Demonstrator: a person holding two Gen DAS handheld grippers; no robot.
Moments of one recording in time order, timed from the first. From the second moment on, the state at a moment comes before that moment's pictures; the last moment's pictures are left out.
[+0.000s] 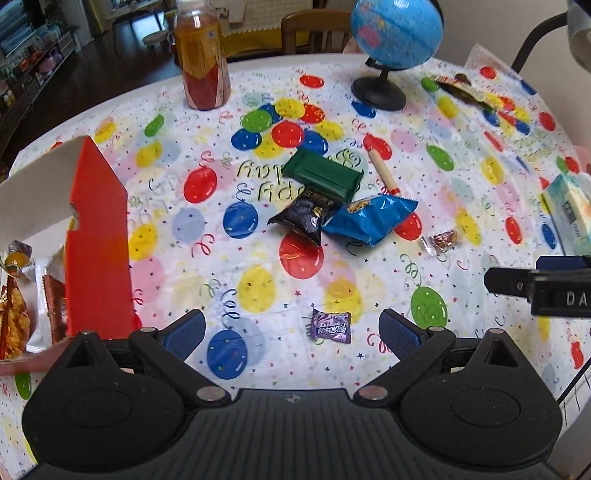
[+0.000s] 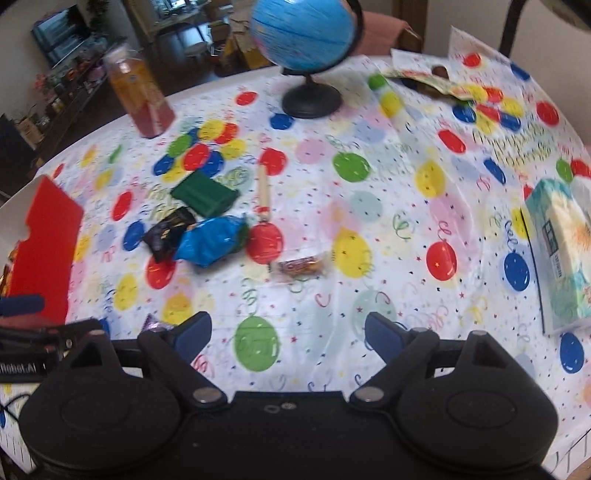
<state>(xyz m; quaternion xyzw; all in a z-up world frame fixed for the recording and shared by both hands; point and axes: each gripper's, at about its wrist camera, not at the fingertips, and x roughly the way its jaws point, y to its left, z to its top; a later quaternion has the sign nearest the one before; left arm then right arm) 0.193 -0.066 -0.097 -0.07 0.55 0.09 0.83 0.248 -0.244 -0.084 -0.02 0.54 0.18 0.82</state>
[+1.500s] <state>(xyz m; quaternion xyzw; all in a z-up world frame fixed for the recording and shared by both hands) 0.240 -0.069 -0.173 -0.09 0.64 0.09 0.76 0.323 -0.221 -0.150 0.01 0.60 0.17 0.78</state>
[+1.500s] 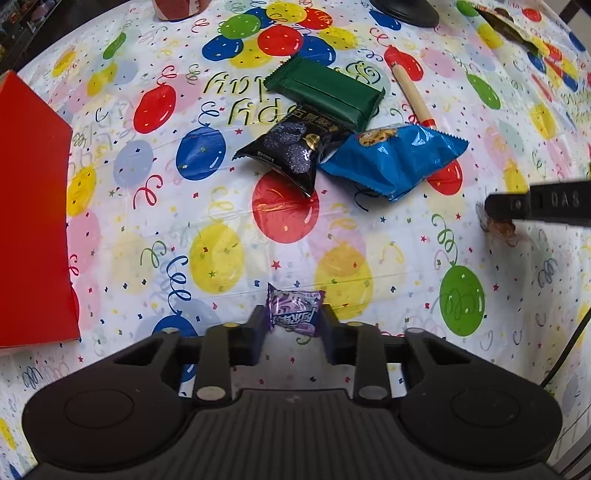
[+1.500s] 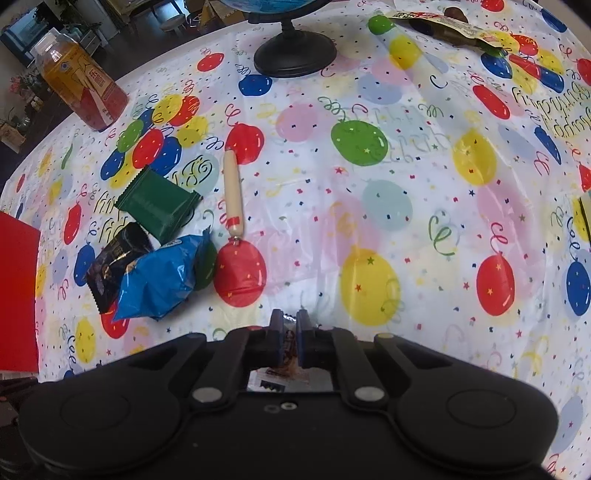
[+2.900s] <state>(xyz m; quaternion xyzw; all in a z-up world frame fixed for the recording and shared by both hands) 0.118 0.112 -0.025 -0.14 0.52 0.13 0.83 0.204 -0.044 0.001 -0.01 0.50 0.37 0.79</state>
